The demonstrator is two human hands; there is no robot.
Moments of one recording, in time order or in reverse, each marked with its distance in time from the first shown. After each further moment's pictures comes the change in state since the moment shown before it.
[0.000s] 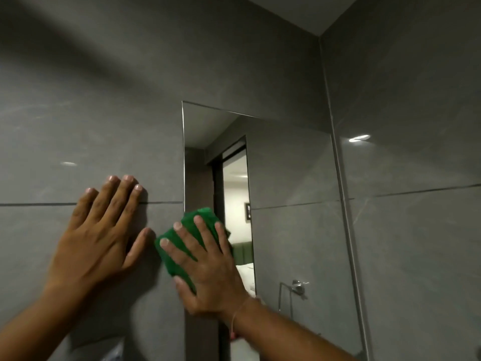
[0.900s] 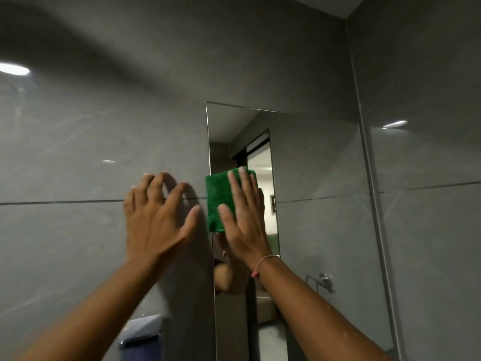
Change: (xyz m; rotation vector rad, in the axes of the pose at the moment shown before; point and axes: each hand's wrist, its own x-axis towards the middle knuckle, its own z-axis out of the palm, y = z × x) left_hand 0.032 0.040 -0.052 -0.255 -0.225 -0.342; right_hand 0.059 0.027 -0.028 0.443 0.215 0.493
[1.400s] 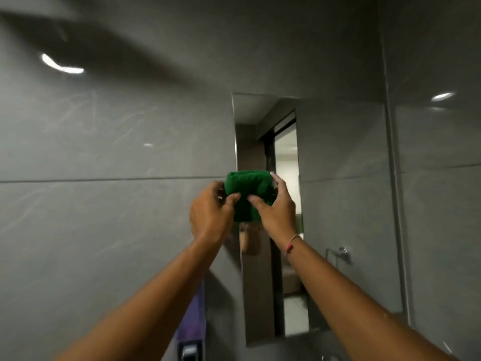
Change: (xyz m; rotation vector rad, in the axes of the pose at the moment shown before) left_hand -0.038 0.062 -0.040 -0.674 -0.118 -0.488; right_hand -0.033 -0.050 -0.052 0.470 -0.018 0.551
